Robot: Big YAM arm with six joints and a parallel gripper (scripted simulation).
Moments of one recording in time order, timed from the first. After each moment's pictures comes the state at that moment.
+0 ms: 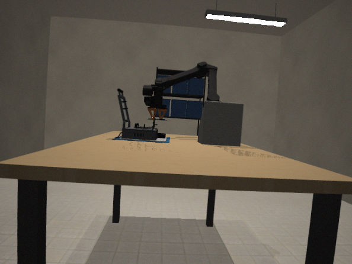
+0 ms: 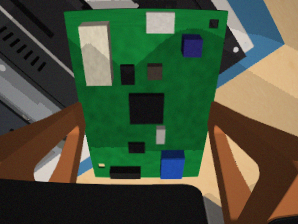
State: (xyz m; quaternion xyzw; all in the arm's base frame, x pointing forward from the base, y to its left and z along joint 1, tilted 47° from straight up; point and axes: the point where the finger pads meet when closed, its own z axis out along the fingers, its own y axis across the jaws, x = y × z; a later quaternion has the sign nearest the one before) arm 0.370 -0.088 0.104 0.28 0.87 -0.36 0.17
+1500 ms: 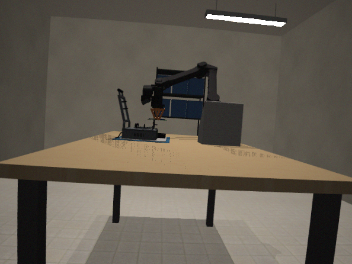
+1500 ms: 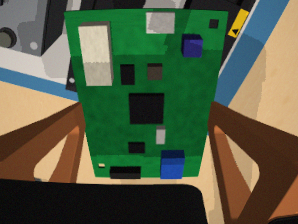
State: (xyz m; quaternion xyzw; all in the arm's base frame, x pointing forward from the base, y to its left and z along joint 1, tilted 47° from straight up) arm 0.370 -0.088 0.104 -0.18 0.90 -0.40 -0.03
